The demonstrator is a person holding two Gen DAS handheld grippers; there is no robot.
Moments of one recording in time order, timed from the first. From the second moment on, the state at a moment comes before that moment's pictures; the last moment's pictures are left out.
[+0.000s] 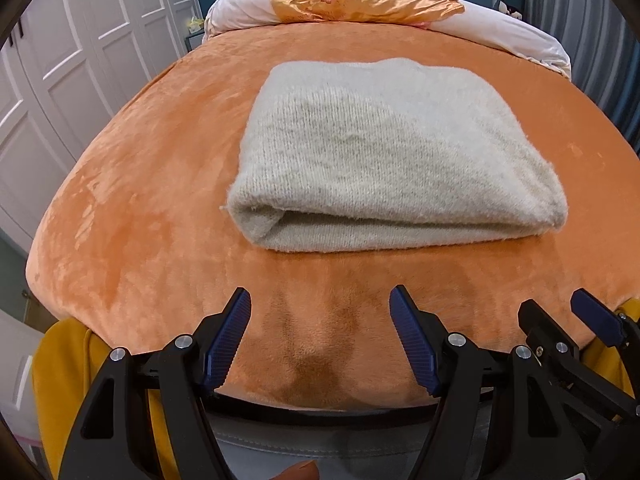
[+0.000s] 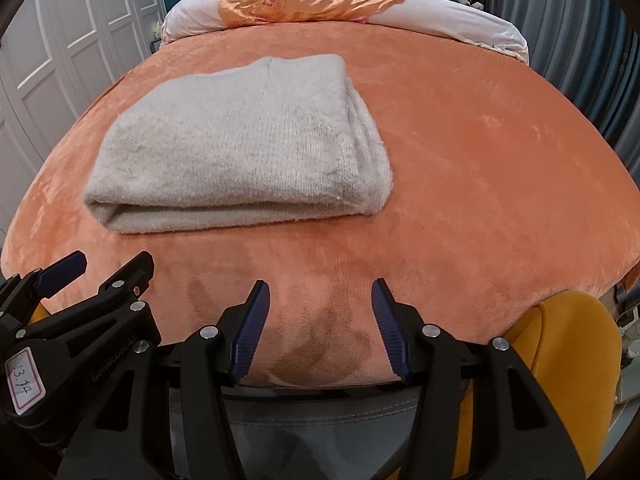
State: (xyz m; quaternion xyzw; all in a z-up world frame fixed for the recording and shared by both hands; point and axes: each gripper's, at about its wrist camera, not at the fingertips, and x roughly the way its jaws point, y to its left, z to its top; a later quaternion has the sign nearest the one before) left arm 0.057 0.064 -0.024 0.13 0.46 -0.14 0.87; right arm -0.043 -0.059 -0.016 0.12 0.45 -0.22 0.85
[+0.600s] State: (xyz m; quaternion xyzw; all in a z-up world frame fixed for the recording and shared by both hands) left arm 0.067 0.067 -0.057 0.13 0.45 -0.13 0.88; right arm -0.030 -0.061 -0.052 0.12 0.44 -0.23 0.86
